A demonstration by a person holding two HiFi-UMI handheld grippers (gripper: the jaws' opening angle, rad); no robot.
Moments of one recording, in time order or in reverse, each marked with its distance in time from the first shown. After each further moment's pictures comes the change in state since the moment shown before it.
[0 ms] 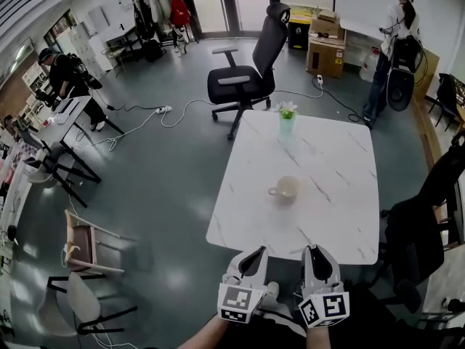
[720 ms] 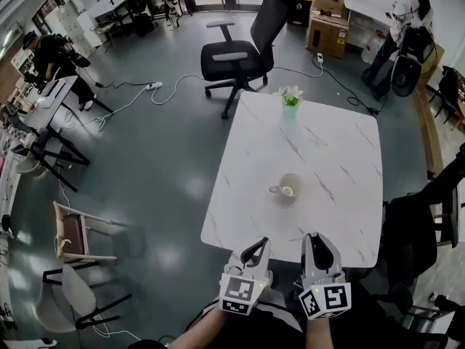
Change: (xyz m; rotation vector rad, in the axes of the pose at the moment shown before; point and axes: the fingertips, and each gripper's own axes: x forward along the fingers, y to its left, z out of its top) left arm 0.063 0.033 -0.017 -0.063 0.084 -0.049; right arm 0.076 -0.015 -0.005 -0.031 0.075 -0.011
